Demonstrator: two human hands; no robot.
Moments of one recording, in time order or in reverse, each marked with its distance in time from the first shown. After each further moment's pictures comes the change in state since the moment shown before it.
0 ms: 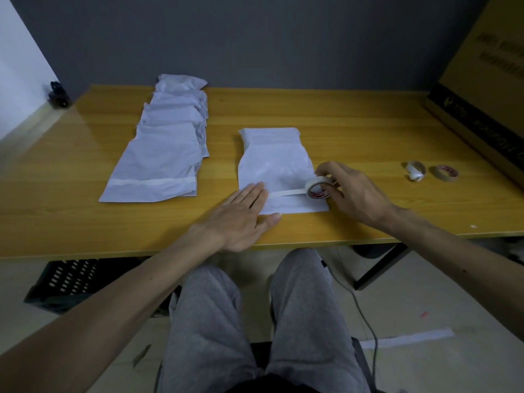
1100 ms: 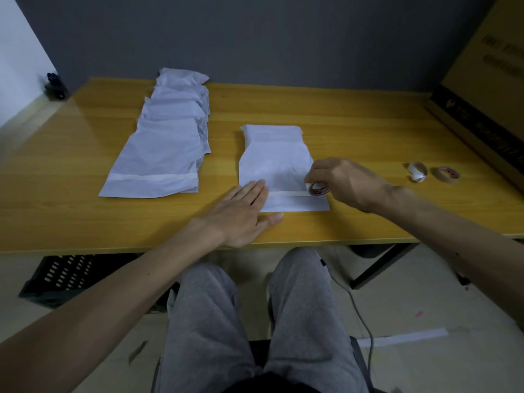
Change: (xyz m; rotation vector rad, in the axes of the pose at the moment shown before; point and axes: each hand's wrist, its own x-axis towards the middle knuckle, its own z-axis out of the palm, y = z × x) left_hand -0.001 -0.003 -0.004 0.046 -0.023 0.005; right_hand 0.033 -0.003 -0.008 -0.208 -0.226 -0.238
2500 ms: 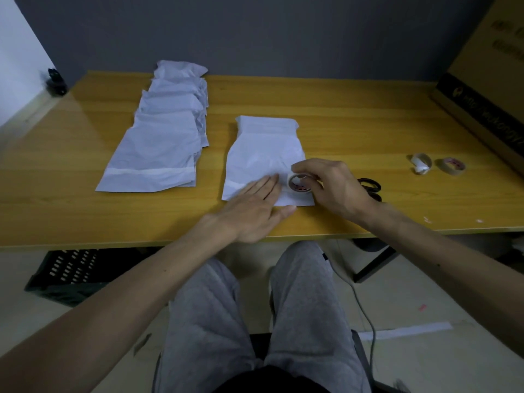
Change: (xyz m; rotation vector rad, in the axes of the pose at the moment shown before) left_hand 0.013 0.022 0.002 -0.100 0.034 0.043; right_hand 0.001 -0.034 0.026 0.317 0.309 0.175
